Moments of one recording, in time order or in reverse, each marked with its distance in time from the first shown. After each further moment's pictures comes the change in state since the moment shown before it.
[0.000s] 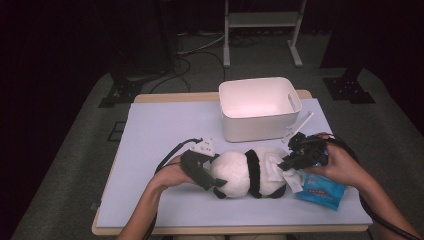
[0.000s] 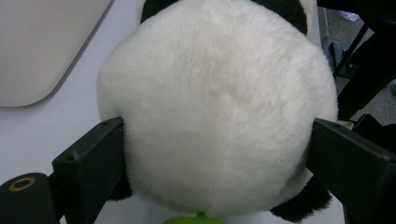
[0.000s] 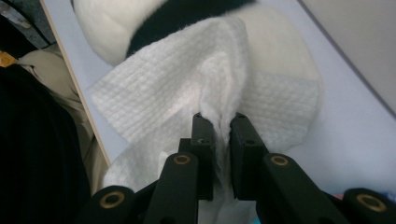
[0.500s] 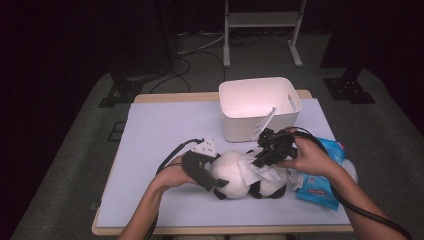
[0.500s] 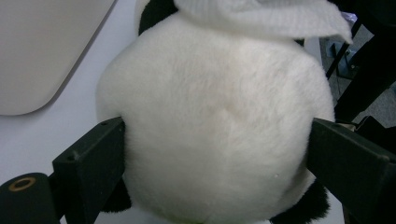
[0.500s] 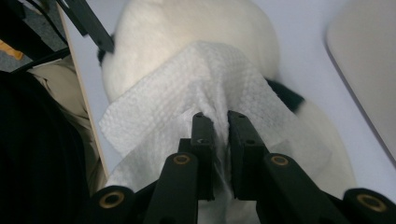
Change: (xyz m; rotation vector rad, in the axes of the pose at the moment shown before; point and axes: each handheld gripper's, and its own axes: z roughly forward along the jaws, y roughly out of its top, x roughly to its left) left arm -0.003 0.003 0.002 -0.014 0.007 0.009; right arm 0.021 0.065 0.030 0.027 0.049 -0.121
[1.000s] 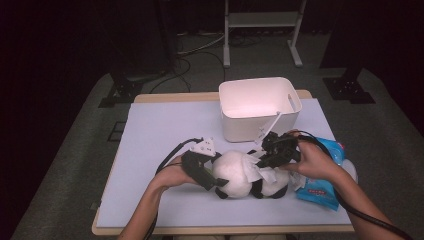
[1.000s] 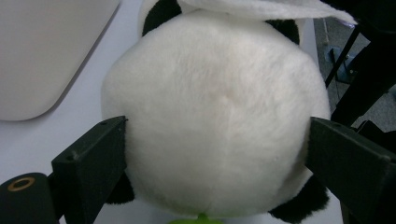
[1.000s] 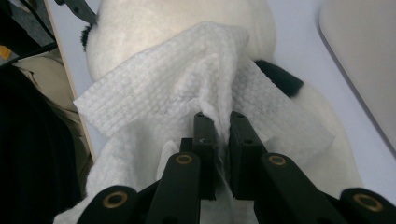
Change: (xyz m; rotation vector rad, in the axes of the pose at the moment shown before) left arm -0.001 0.001 -0.003 -0.023 -0.001 0.006; right arm -0.003 -0.021 -0.001 -0.005 -0.034 0.020
